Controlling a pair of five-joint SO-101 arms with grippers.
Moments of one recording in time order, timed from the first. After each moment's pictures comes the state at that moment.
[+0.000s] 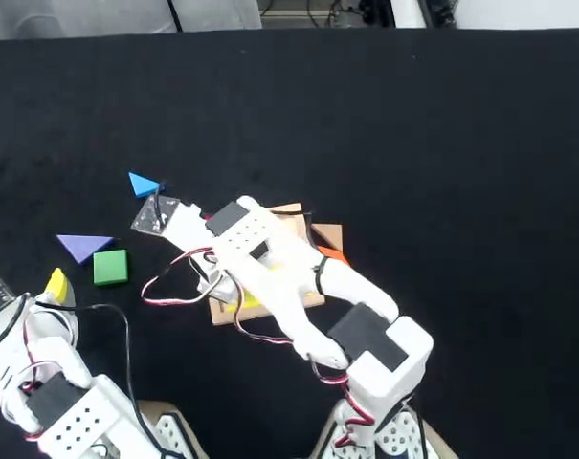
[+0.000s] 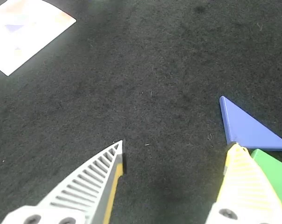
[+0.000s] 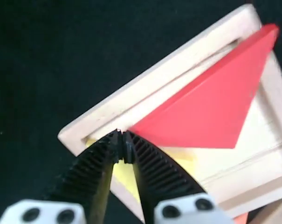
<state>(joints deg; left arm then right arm) -51.2 -103.7 96.0 53.1 -3.8 -42.7 13.2 17.5 65.6 24.0</state>
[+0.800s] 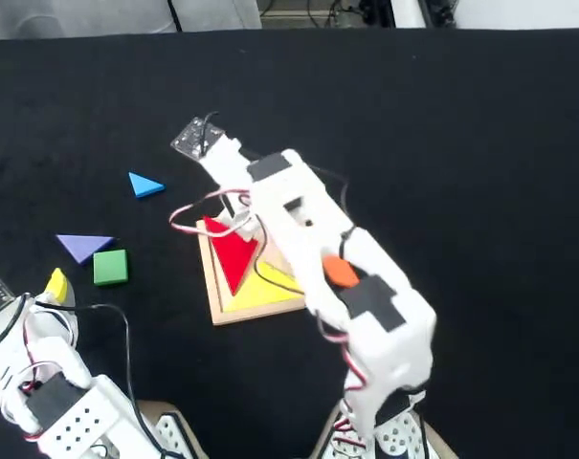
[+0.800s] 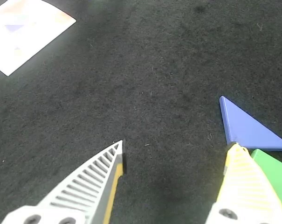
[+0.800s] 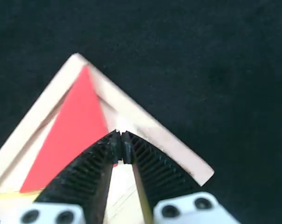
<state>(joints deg) -51.2 -103.7 96.0 53.1 -3.8 -29.5 22.5 1.9 60.1 24.1</state>
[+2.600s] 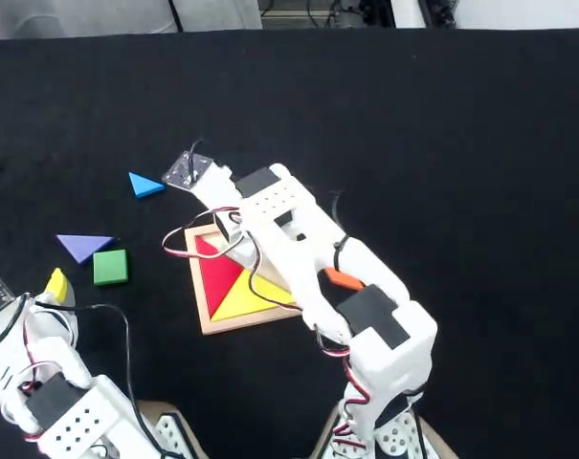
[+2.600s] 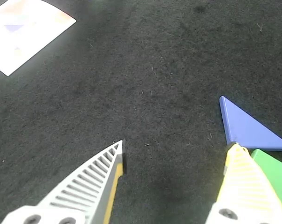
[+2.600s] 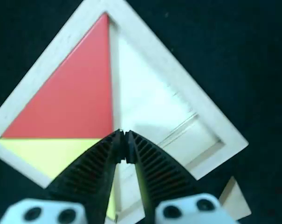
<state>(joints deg) -51.2 -103.7 96.0 53.1 -3.8 -33.1 16.7 9.9 65.0 25.4</state>
